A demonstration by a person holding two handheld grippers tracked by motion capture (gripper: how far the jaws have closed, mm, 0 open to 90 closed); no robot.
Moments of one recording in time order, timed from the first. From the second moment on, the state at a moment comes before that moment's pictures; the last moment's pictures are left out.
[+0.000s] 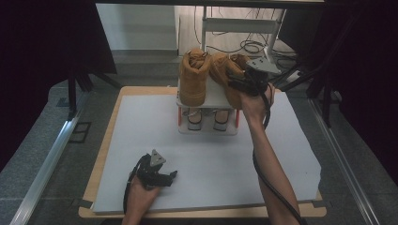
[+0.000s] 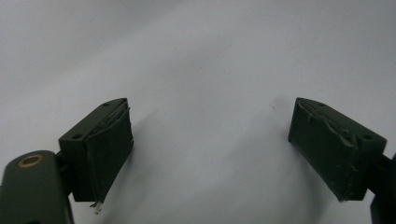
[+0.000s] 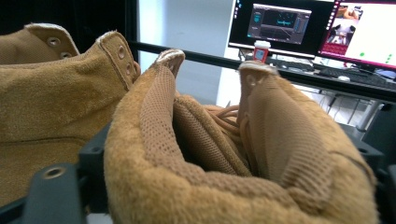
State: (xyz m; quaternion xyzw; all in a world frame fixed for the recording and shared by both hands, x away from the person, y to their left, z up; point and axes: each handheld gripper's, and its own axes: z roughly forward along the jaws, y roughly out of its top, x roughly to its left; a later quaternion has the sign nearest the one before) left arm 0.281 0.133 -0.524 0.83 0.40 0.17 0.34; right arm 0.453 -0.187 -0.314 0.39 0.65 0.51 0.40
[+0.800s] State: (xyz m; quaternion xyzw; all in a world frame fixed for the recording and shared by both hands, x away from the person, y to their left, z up) left arm 0.281 0.132 -0.524 0.83 0.40 0.17 0.34; right arm 0.422 -0.212 -0.328 0.39 0.68 0.52 0.34
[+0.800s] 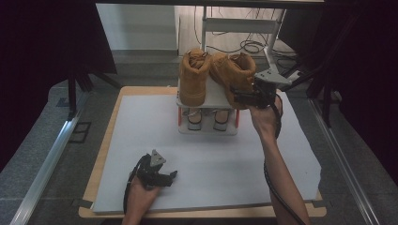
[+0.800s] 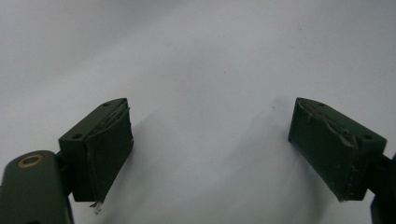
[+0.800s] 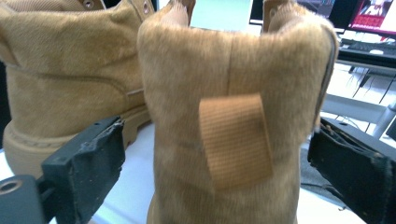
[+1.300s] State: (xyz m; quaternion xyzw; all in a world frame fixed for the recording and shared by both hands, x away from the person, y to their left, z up) left arm 0.281 0.133 -0.524 0.84 0.40 0.17 0.34; right arm 0.399 -0.233 -0.336 0.40 0.68 0.52 0.33
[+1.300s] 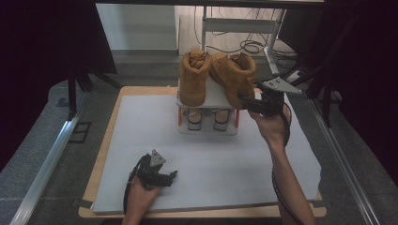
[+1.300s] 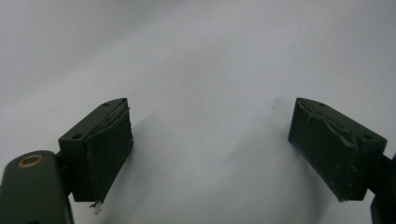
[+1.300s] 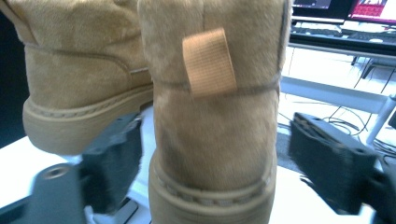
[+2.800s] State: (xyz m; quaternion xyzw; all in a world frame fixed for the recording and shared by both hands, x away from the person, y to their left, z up) left arm 0.281 0.133 -0.524 0.84 0.40 0.17 0.34; right arm 0.376 -0.274 -0.382 0.39 0.71 0.50 0.29
